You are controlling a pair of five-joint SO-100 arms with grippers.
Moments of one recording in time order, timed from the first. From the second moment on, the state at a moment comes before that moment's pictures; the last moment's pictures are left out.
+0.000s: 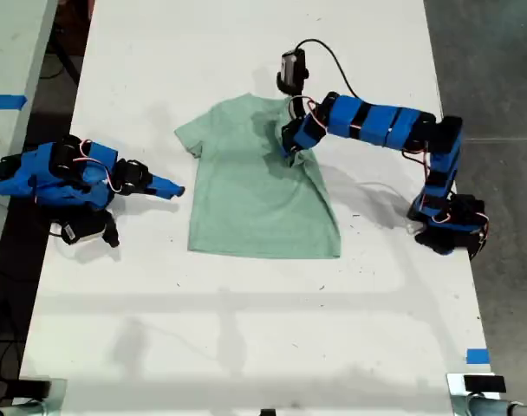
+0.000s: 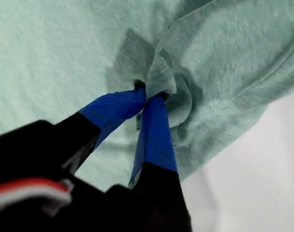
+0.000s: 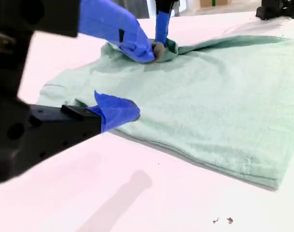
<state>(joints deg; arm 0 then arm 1) -8.4 206.5 179.0 66.4 8.0 30.4 72.0 68.1 66.3 -50.7</state>
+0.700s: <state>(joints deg) -8.4 206.5 179.0 66.4 8.0 30.3 87.2 64.2 76.8 -50.9</state>
